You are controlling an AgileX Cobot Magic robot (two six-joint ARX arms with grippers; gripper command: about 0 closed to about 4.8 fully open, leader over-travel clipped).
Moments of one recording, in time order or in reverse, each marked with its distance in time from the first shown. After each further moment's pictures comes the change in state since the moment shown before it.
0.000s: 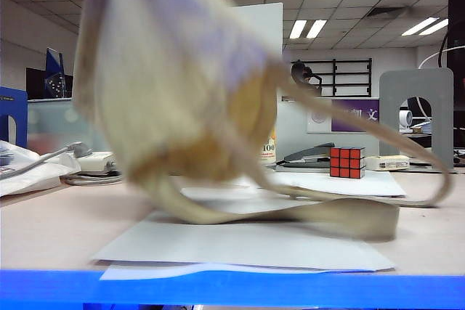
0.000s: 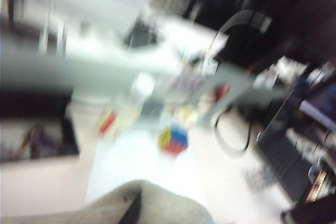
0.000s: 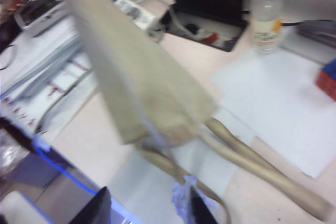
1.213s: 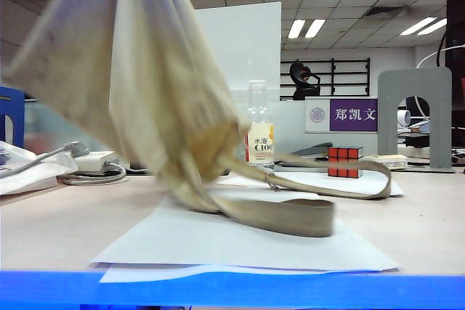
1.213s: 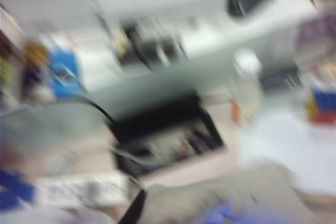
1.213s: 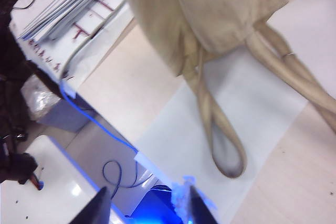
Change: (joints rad) left arm -0.270 0.142 0.568 -0.562 -0.739 0.575; right arm 0.123 -0.021 -0.205 0.027 -0.048 0.011
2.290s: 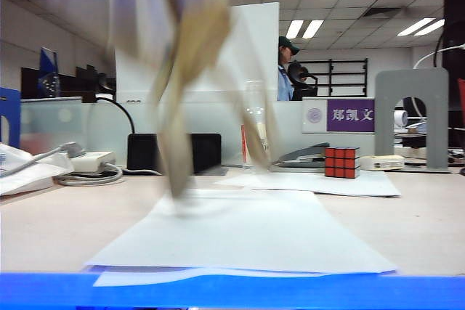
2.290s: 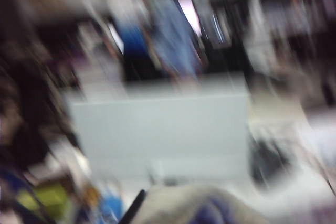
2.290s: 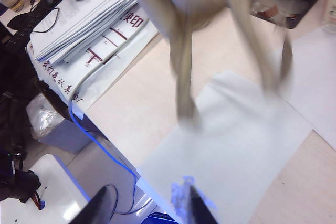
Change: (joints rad) left arm -0.053 0.031 0.422 0.130 -0.122 0.000; right arm 0.013 -0.024 0.000 0.090 -0.010 0.004
